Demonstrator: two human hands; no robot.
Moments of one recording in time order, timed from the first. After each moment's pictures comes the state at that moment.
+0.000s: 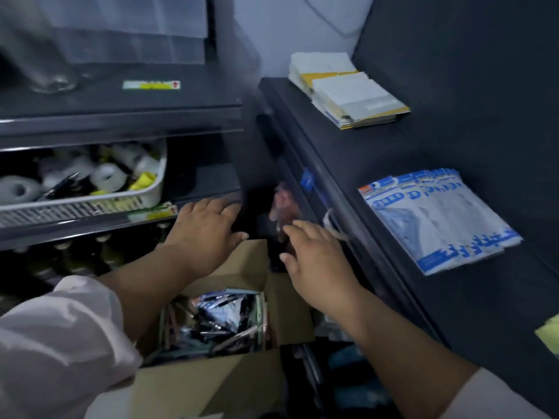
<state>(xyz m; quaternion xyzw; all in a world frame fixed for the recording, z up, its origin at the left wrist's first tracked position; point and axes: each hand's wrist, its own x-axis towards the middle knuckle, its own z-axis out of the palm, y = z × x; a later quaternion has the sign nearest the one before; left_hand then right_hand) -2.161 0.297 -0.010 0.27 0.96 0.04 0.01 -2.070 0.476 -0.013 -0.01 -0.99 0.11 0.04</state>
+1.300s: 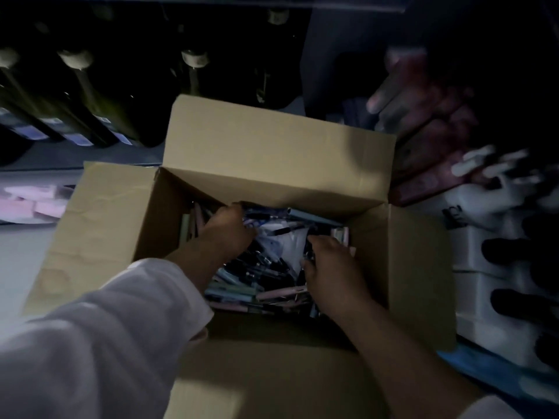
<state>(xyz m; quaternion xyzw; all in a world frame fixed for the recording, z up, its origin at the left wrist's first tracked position) -2.203 0.229 -0.417 -0.03 0.90 0.28 0.34 -2.122 0.409 -0.364 -0.06 -0.94 0.20 -0.26</state>
